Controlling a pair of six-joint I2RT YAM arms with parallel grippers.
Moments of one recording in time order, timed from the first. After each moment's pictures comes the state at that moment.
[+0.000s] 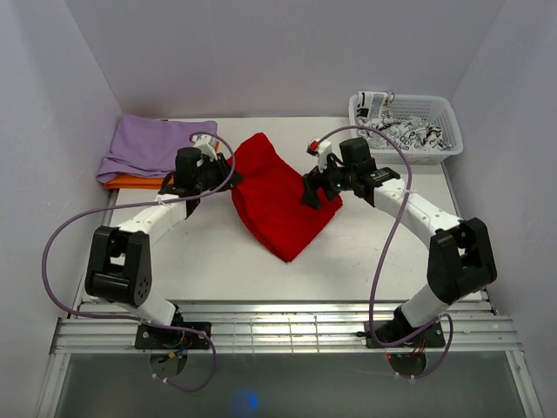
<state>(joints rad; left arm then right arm) -0.21 1.54 0.91 0.16 0.35 -0.48 0.48 1.59 1.19 -0.29 -0.50 -0.21</state>
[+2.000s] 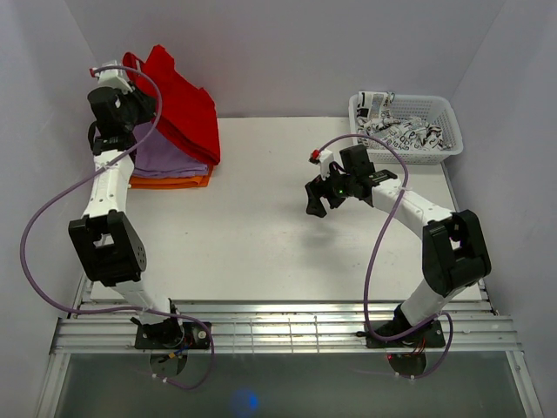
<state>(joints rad) 0.18 1.72 1.59 0.04 0.25 -0.28 0.43 1.63 1.14 -0.35 -0.48 -0.25</state>
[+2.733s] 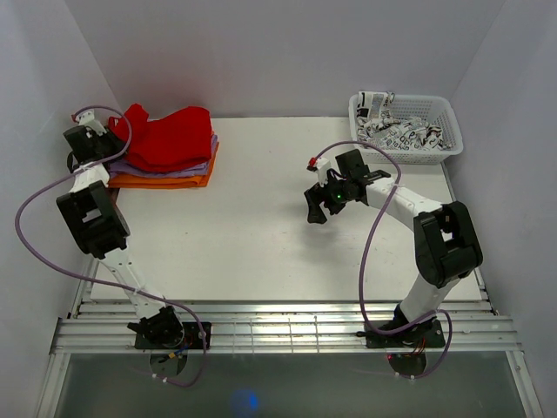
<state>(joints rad) 0.47 2.08 1.59 0.08 0.42 -0.16 0.43 1.70 1.15 -0.41 -0.48 -0.27</state>
